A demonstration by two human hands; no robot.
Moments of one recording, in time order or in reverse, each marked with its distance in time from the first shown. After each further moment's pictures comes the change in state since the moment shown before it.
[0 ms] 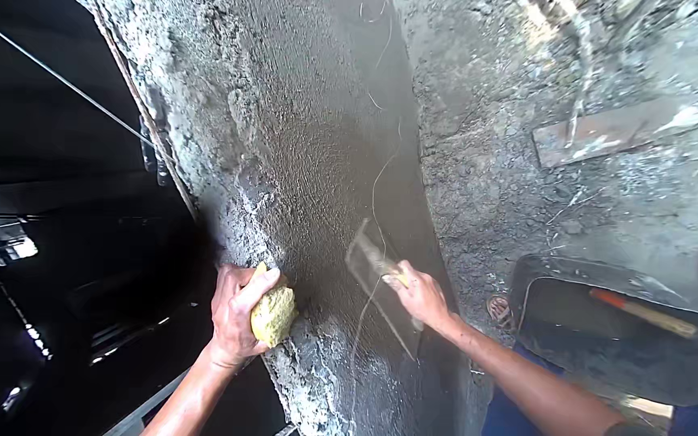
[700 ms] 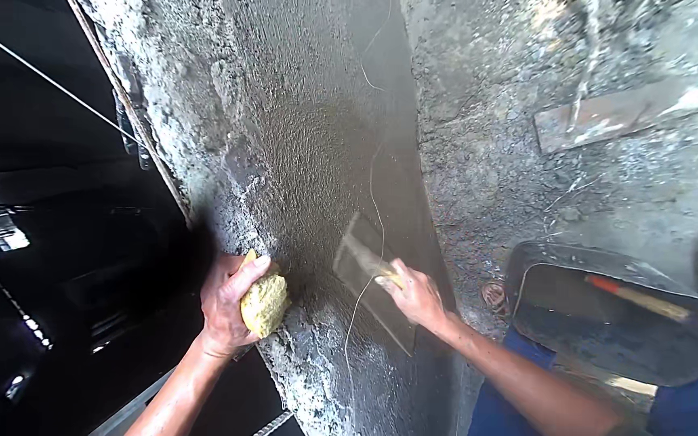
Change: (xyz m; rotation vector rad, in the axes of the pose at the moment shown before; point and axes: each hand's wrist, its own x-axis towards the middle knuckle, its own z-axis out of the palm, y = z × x) left_hand -0.004 0.000 0.000 0.012 0.007 0.016; right_hand -0.022 -0.008 0.009 0.008 0.050 -0.096
